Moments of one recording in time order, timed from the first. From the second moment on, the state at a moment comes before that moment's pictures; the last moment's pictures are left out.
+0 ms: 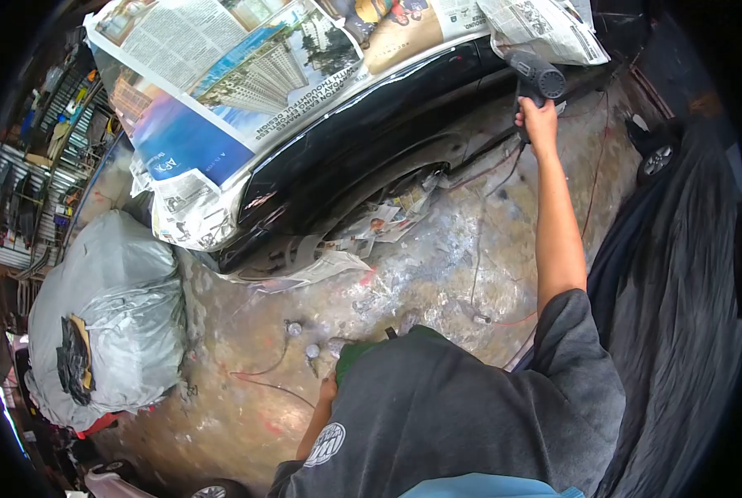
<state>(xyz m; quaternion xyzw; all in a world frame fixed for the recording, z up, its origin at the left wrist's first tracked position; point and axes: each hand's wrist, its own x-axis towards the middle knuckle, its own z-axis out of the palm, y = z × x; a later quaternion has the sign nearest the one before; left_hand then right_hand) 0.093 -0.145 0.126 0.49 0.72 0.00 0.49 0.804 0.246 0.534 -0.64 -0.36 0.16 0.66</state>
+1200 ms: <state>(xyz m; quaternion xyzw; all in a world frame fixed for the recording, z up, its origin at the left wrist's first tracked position) 0.120 -0.141 0.157 0.41 0.74 0.12 0.52 0.535 0.177 0.566 -0.56 -0.49 0.44 0.50</state>
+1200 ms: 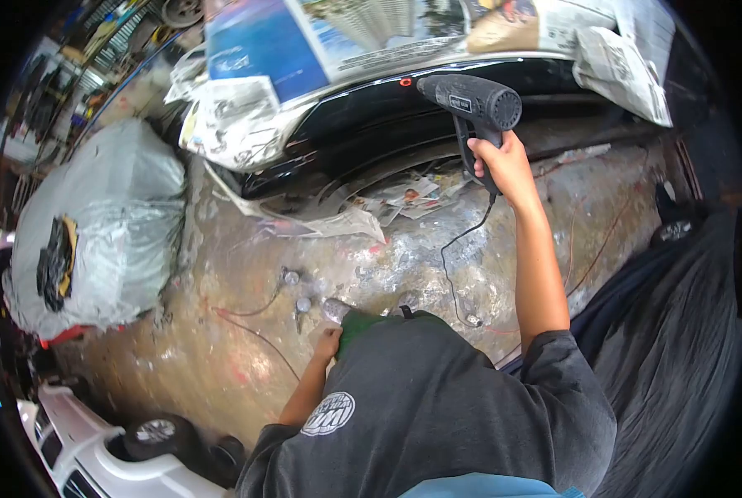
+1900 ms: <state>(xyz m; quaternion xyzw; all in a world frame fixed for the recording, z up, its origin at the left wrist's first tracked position) 0.125 0.058 0.480 0.41 0.45 0.54 0.58 0.273 0.090 0.499 -0.52 -0.65 0.41 0.38</state>
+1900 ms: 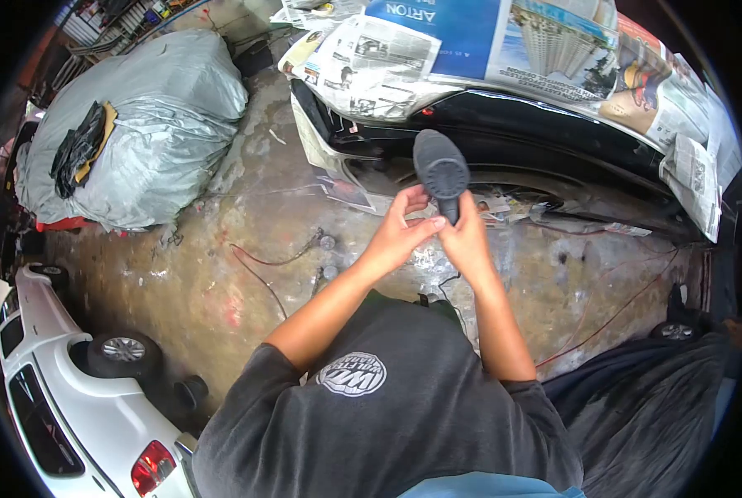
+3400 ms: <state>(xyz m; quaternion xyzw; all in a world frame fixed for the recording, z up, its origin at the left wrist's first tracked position) -0.181 0.117 0.332 0.17 0.36 0.67 0.63 0.313 -0.235 0.166 -0.81 -0.43 0.40 0.03</state>
